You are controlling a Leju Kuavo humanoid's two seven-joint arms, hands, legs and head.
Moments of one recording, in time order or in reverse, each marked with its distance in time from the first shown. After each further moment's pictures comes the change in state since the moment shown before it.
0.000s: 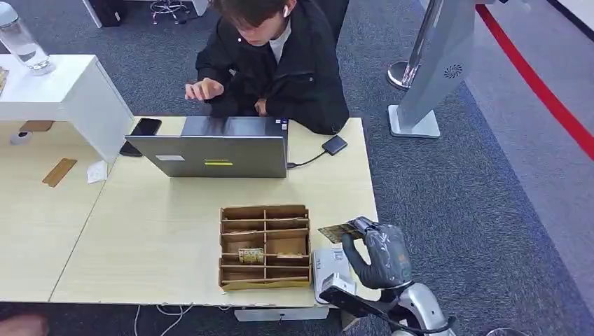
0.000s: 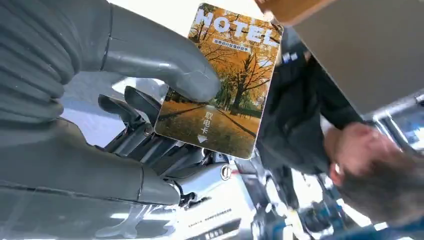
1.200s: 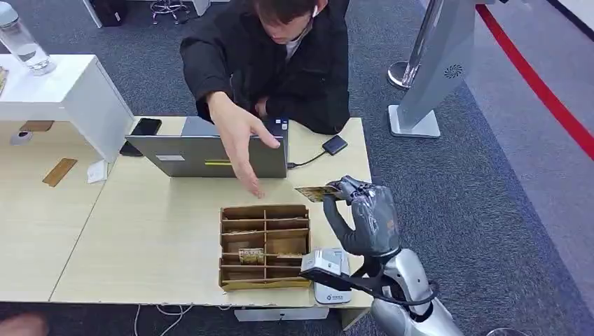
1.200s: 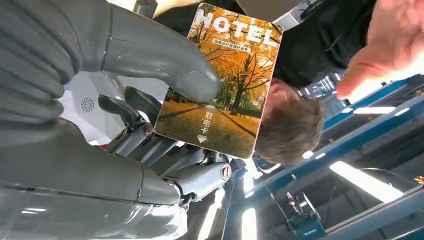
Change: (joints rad) left arm -0.005 0.002 0.006 0.000 -0.064 -0.015 0.002; right arm -0.185 0.090 0.041 -0.032 0.045 -0.011 -0.035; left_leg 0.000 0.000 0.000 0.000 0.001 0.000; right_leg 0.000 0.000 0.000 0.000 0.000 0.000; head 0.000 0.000
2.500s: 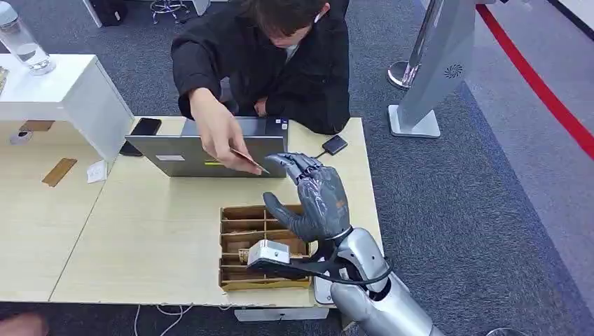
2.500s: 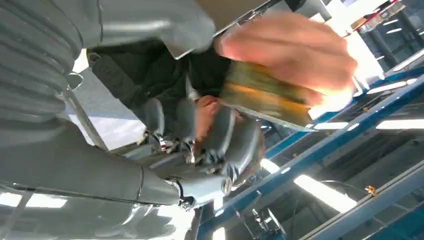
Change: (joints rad) left arm -0.015 0.008 -0.051 0.000 -0.100 -0.022 0.029; right arm -0.174 0.149 0.127 0.122 -0.014 0.064 0.005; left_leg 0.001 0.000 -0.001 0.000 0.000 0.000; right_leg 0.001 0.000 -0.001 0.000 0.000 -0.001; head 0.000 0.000
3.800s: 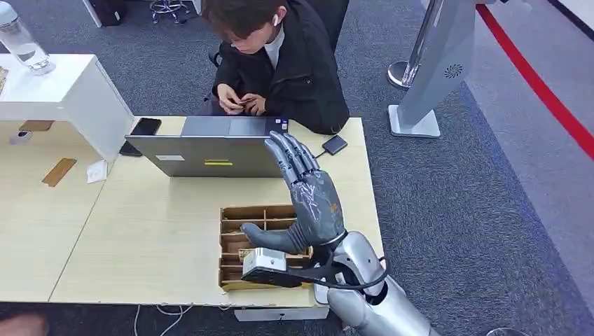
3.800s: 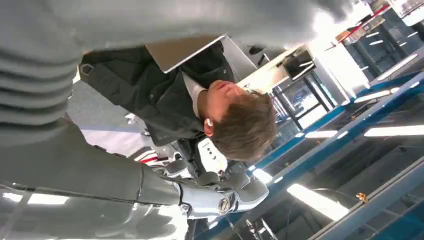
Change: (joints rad) left arm 0.002 0.000 0.000 0.000 0.008 0.000 -0.012; right arm 0.002 0.000 0.029 -0.016 -0.033 0.015 -0.005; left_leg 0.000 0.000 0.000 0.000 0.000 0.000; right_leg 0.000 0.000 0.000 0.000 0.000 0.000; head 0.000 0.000
